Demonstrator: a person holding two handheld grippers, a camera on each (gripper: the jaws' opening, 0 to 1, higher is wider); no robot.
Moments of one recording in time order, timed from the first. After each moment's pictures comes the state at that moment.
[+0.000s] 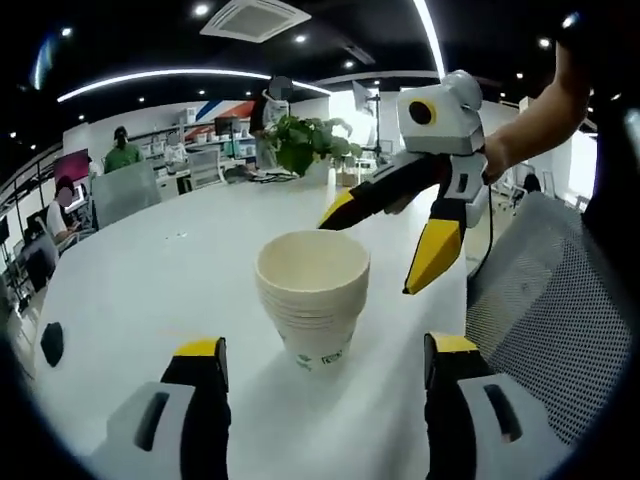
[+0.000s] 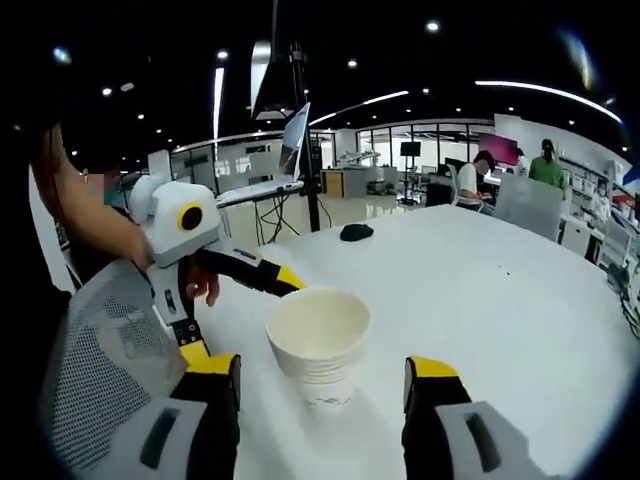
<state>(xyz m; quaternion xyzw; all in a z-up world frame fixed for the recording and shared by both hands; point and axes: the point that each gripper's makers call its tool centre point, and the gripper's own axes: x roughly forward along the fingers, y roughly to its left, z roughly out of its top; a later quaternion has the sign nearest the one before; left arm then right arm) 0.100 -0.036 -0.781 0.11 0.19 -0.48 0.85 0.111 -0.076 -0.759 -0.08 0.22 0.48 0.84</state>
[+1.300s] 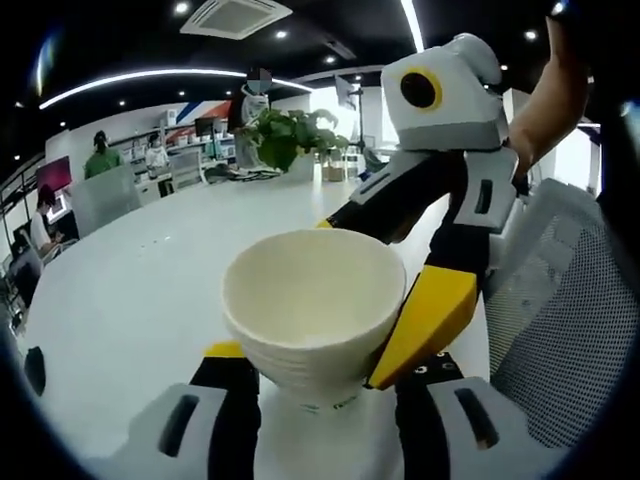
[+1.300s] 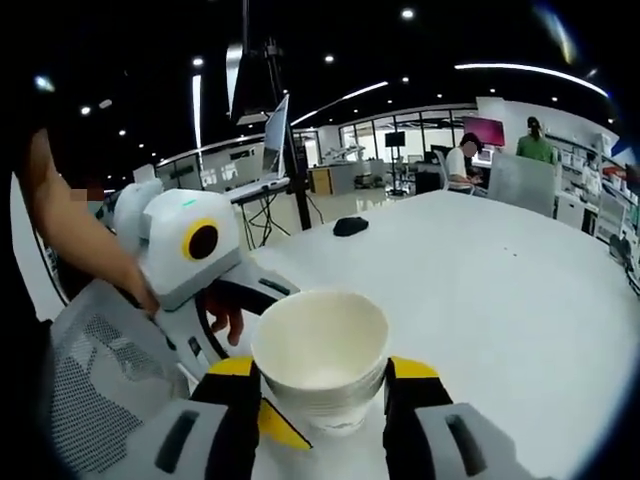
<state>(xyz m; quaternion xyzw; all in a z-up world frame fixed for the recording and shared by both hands) 0.126 -0.066 -0.797 0.12 0.19 -0.51 0.83 0.125 -0.046 -0.772 -0.05 0.24 0.46 0.85</state>
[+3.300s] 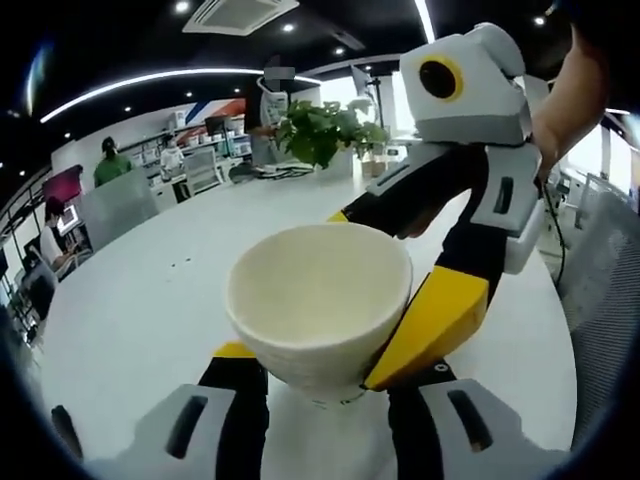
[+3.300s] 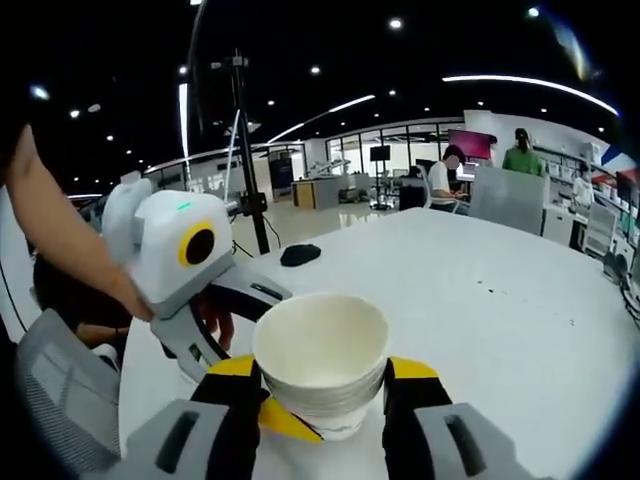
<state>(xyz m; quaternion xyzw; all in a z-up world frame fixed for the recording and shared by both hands) 0.256 -0.072 -0.792 0.16 0.19 -0.48 0.84 0.253 -0.052 -0.763 -0.05 0.21 0.43 0.87</state>
